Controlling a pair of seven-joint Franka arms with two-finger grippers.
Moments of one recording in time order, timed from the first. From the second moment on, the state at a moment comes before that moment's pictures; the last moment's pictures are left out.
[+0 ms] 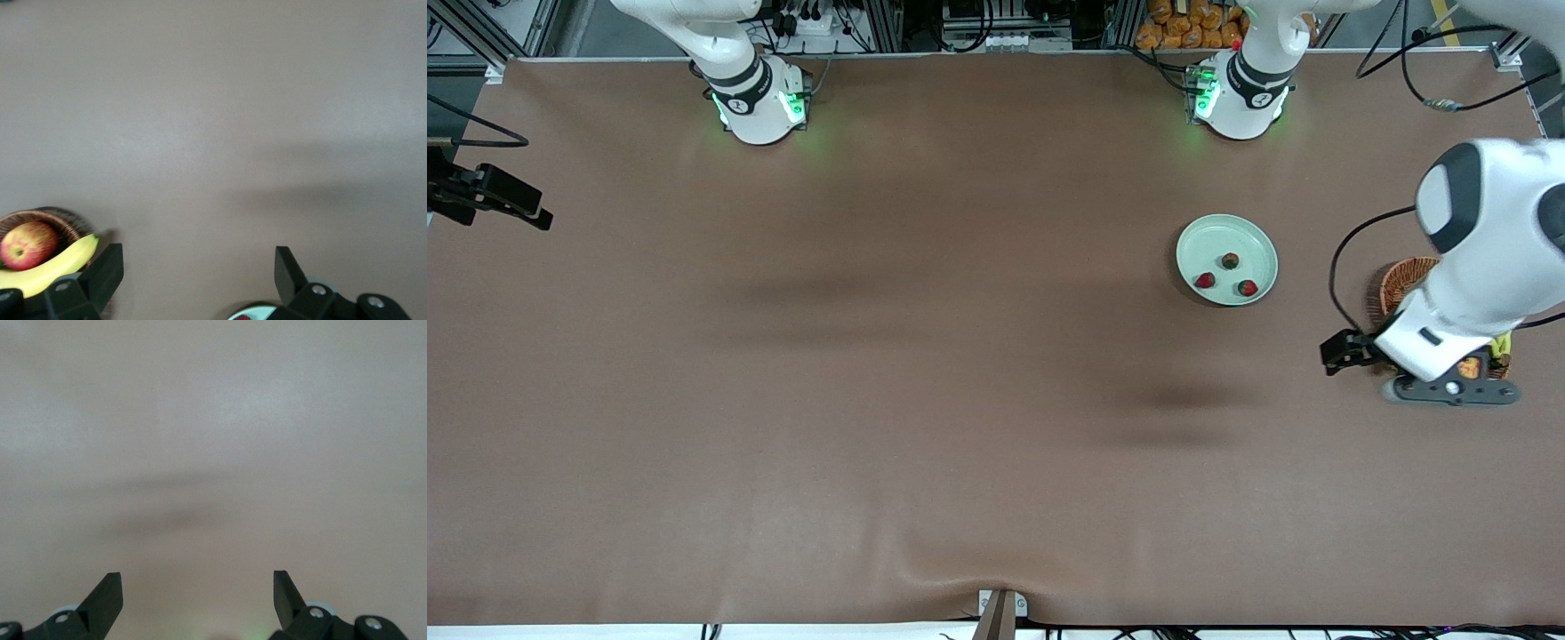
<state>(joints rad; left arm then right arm) -0.02 0.25 -0.06 -1.65 0.09 2.01 -0.03 -0.05 -0.03 -0.01 -1.56 0.02 1.48 0.02</state>
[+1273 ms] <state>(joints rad) -0.03 0.00 -0.10 -1.59 0.05 1.63 -0.04 -0.05 -0.03 -0.01 -1.55 0.02 1.48 0.02</state>
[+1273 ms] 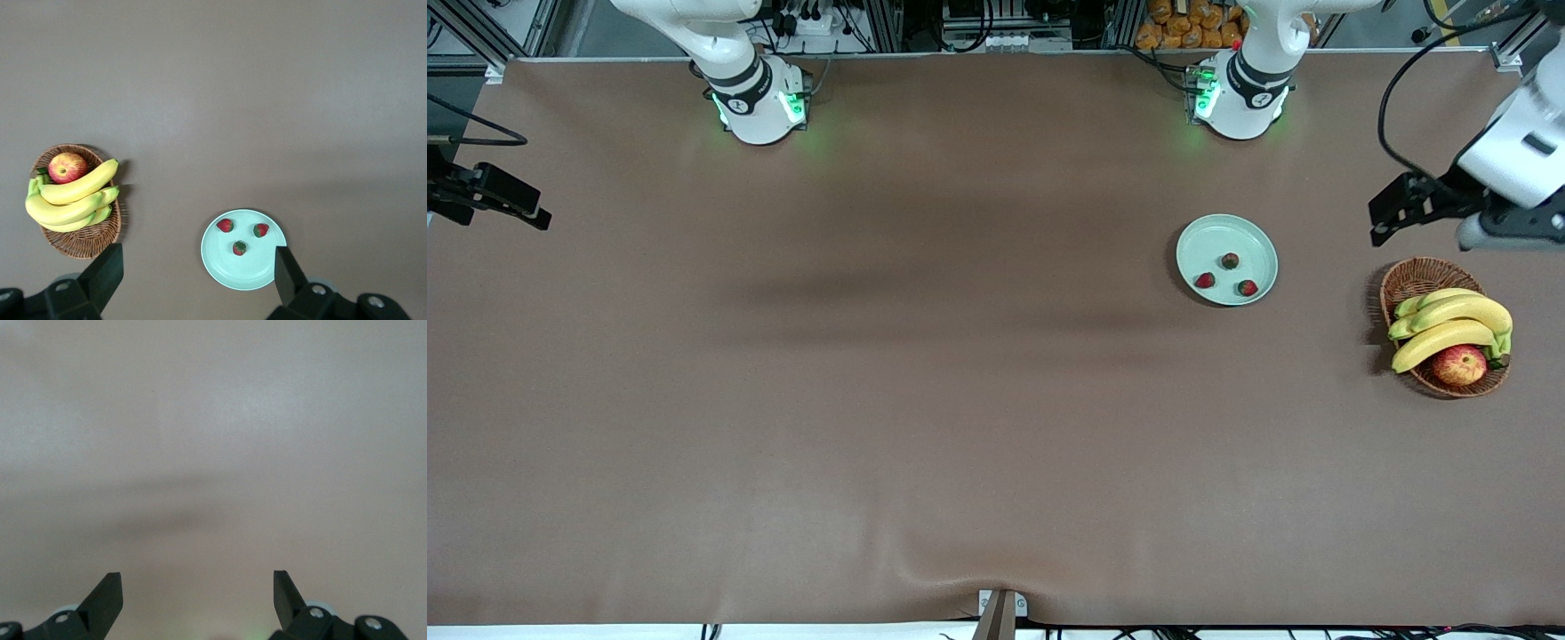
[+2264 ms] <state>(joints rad) -0.03 0.03 -0.07 -1.58 0.05 1.64 -0.04 -0.05 -0.03 -0.01 -1.55 0.02 1.48 0.02</state>
